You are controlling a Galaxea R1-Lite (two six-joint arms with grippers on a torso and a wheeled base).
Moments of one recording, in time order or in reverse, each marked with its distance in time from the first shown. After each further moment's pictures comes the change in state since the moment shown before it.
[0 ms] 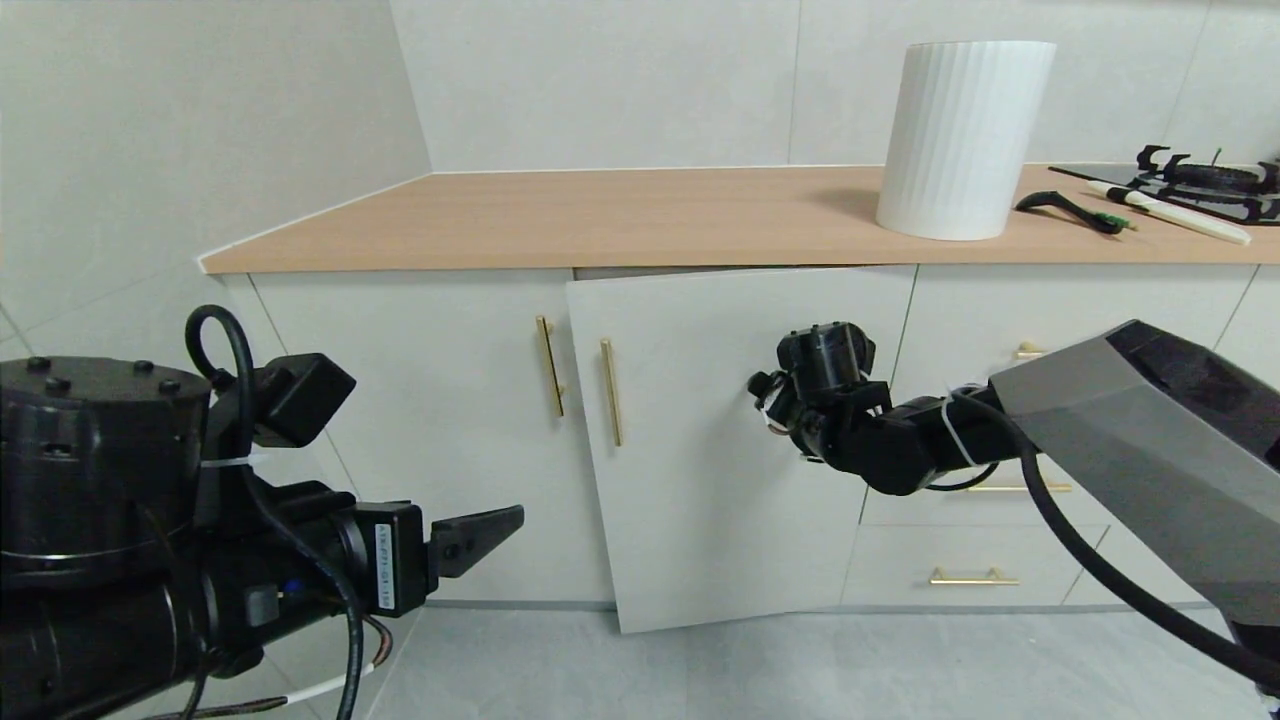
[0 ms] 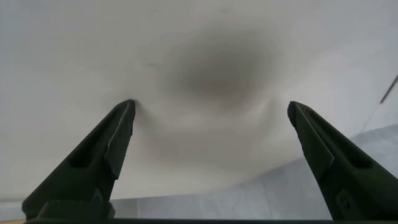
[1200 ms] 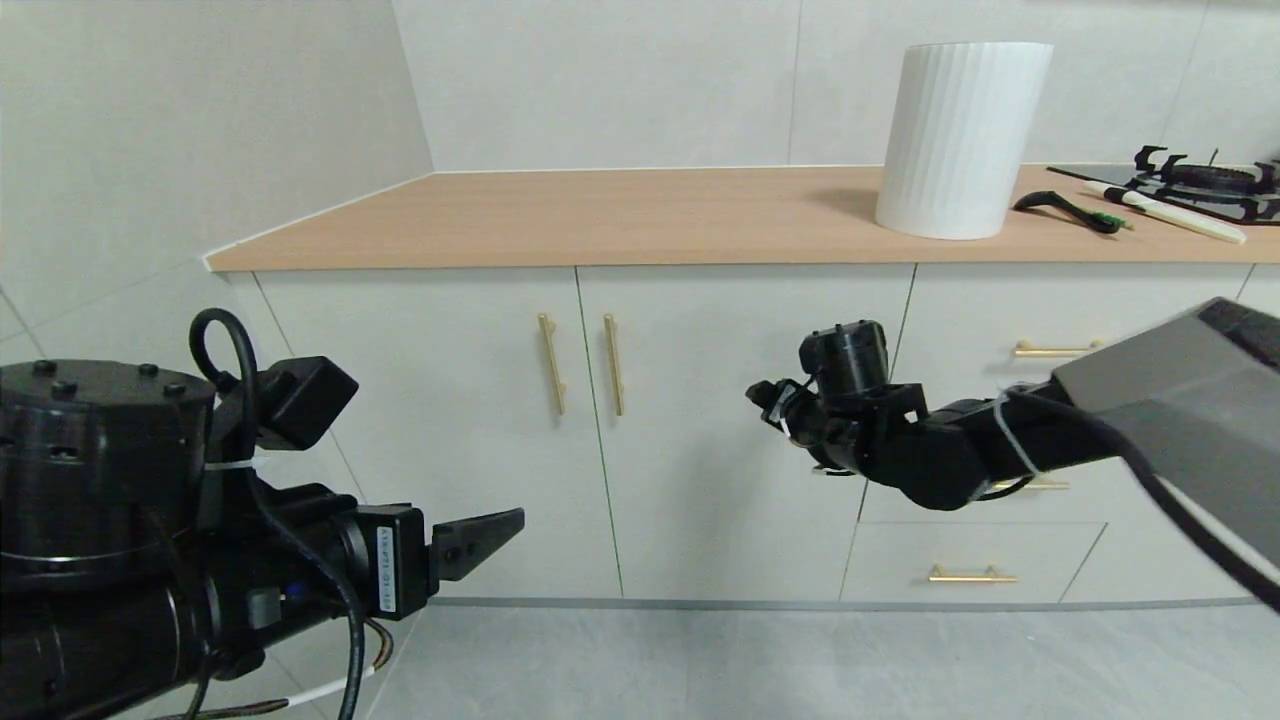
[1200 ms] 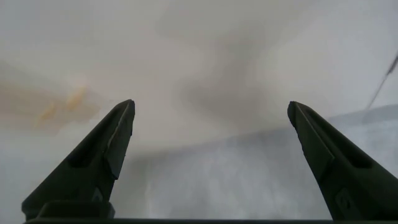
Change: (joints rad) left arm 0.000 0.001 0.005 0.000 0.000 0.004; right arm 0.016 -0.166 0.217 -0.029 0.143 -0.008
